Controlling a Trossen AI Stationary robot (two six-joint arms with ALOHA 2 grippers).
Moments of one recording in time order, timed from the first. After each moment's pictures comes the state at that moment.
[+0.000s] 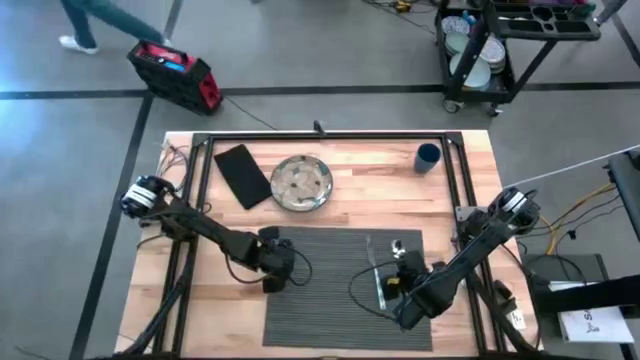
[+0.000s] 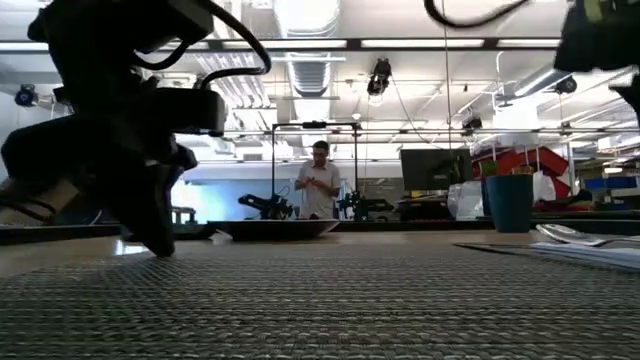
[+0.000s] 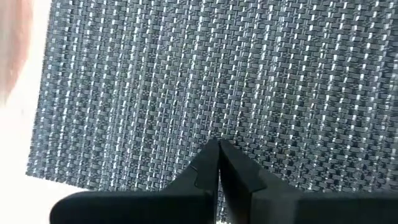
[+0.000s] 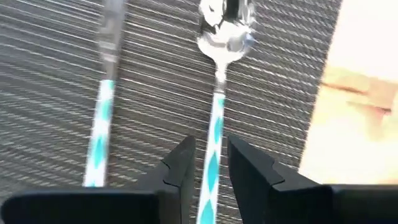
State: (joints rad) left arm -0.41 1.68 0.88 -0.48 -0.19 -0.52; right arm 0.74 1.76 1.15 -1.12 0.27 2.12
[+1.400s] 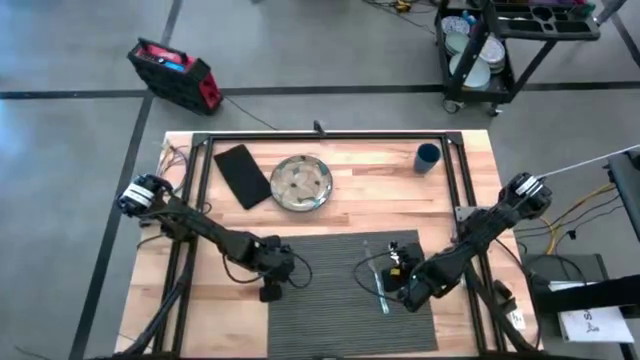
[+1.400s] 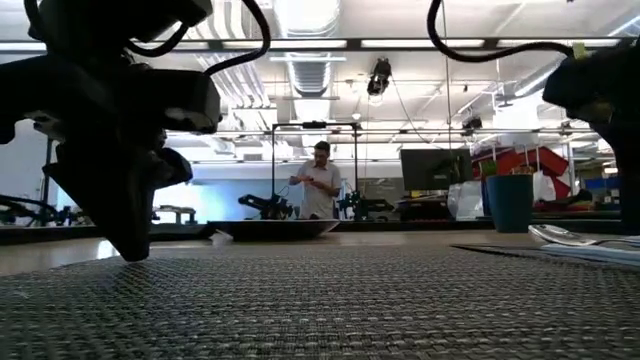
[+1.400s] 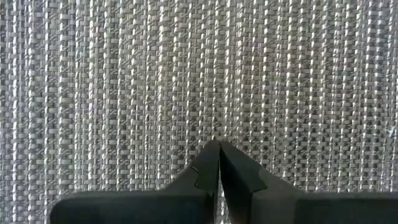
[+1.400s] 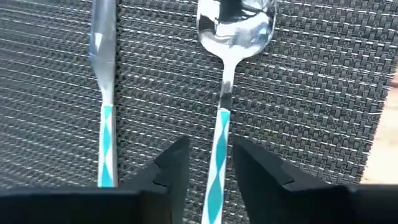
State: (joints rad) left arm -0.41 1.66 0.87 -0.39 -0.05 -0.51; right arm 0.69 1.61 0.86 -0.72 0.29 2.03
